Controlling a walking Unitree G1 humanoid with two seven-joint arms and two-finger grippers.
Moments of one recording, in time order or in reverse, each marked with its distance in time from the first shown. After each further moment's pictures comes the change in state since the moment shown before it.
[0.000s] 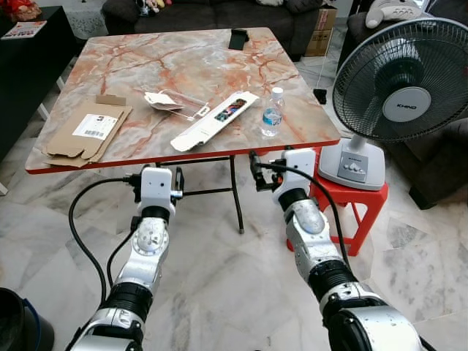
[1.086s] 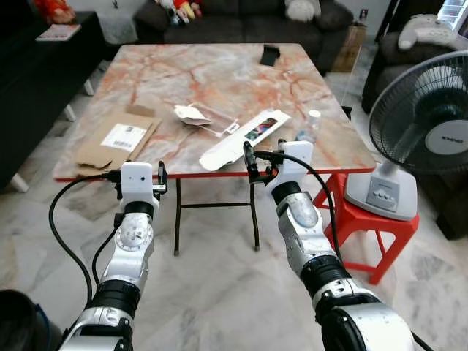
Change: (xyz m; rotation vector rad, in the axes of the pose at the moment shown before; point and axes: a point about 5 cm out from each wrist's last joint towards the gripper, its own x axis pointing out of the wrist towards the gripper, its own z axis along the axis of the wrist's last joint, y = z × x) left arm 0.003 0.016 0.000 -0.010 0.023 0.032; right arm 0.008 0.013 0.011 0.072 -0.023 0.026
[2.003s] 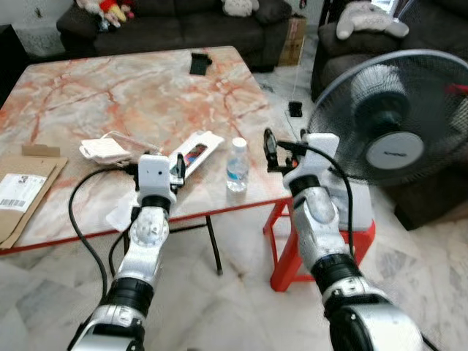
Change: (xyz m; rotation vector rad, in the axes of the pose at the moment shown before) left arm 0.002 -0.007 0.013 -0.021 -0.048 -0.018; right arm 0.001 0.008 0.010 0.046 -0.077 0.022
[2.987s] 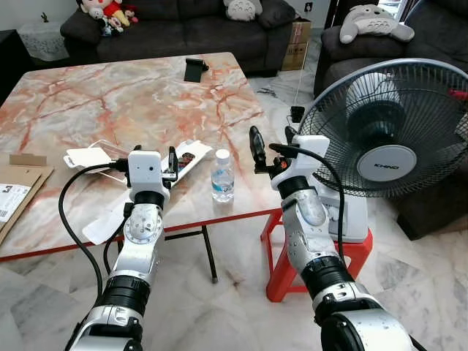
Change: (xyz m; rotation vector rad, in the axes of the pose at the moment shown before) left arm 0.002 -0.006 0.012 -0.037 -0.048 -0.004; right arm -0.002 -0.004 0.008 0.061 -0.058 0.035
